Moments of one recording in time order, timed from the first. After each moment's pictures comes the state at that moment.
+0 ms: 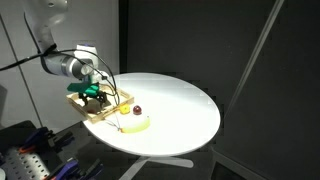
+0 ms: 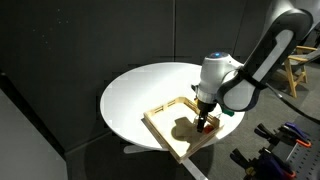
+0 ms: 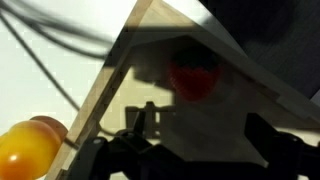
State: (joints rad) arm 0.19 0.39 0.10 -2.47 -0.13 2.87 -0.10
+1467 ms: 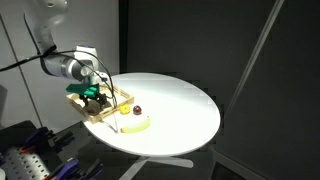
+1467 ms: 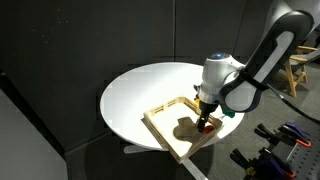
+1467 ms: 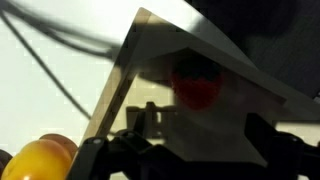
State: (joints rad) arm 0.21 0.39 0.07 -2.48 -0.13 2.88 -0.02
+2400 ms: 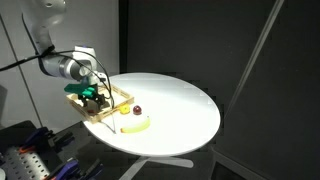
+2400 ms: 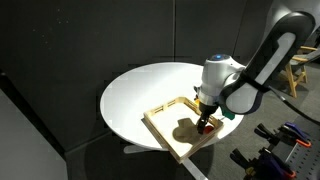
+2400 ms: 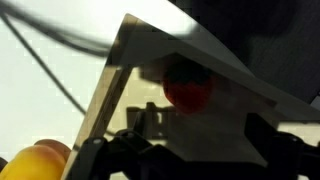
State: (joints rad) arm 0.24 0.39 0.06 -2.49 -0.13 2.88 0.02
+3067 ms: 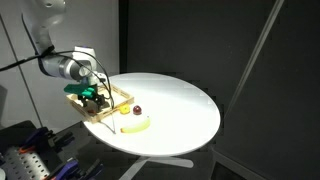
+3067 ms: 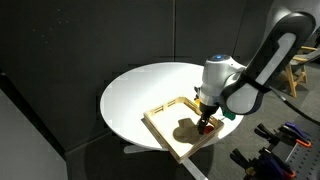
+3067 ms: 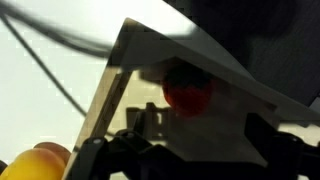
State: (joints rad) arm 0.24 0.39 0.06 -2.49 -0.13 2.88 0.02
